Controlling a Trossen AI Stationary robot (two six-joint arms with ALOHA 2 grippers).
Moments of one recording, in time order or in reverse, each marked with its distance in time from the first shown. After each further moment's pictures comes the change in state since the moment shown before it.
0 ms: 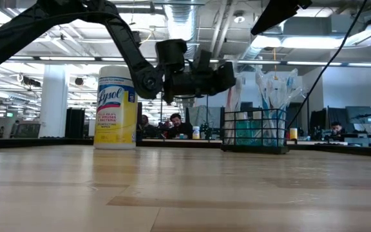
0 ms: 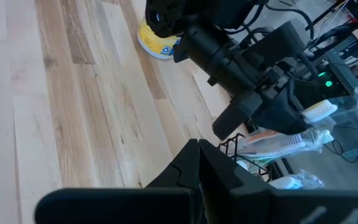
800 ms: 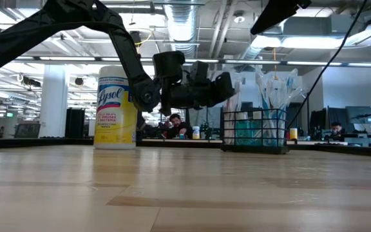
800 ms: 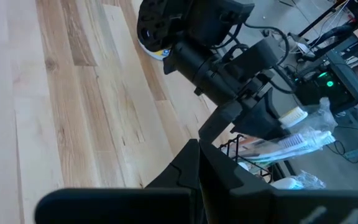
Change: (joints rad) left arm -0.003 0.076 -0.039 0.117 -0.017 -0.079; right arm 0.000 0.000 0.000 0.008 -0.002 0.000
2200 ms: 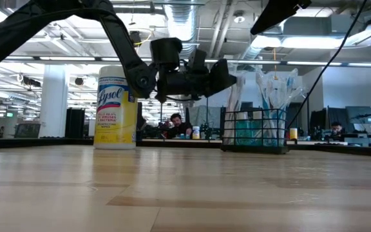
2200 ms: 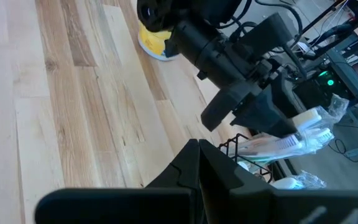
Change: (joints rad) left arm -0.007 -0.108 -0.043 -0.077 0.018 0.000; right arm 0.000 0.000 0.000 -0.001 0.000 0.008
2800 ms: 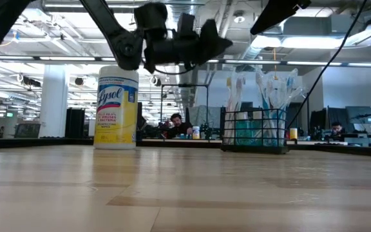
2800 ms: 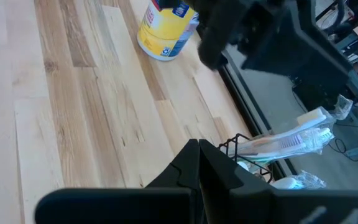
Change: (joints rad) left arm -0.053 -0.246 -0.118 -0.056 -0.002 0.063; right arm -0.002 0.000 0.000 0.001 0.000 0.003
